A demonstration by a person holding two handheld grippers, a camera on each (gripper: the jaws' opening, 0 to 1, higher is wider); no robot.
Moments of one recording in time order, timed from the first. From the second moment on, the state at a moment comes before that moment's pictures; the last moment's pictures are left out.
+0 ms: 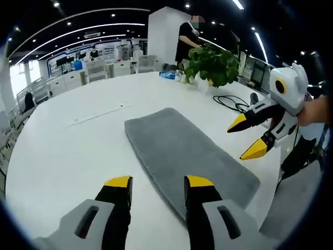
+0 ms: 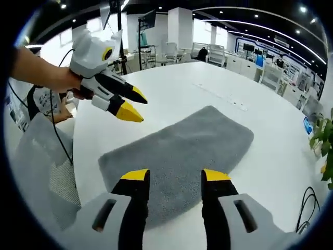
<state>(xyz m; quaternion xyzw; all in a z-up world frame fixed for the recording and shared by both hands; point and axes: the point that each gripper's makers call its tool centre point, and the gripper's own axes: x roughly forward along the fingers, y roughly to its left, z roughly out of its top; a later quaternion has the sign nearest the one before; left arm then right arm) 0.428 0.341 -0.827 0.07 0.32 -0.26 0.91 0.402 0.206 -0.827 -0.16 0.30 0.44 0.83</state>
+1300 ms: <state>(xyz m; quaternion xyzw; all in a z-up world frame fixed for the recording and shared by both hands) 0.331 0.294 -0.834 0.19 0.30 -0.38 0.85 0.310 0.188 -0.841 -0.25 0.29 0.52 0.77</state>
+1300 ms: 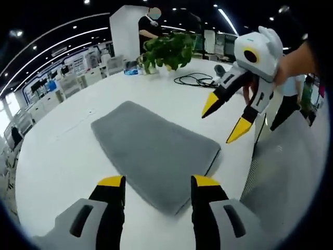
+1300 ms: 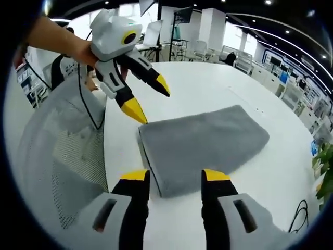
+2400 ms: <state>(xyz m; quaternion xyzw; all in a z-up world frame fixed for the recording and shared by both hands) 0.307 0.272 -0.888 0.24 0.35 -0.48 0.77 0.288 0.187 -0.904 -0.27 0.36 0.53 0.72</state>
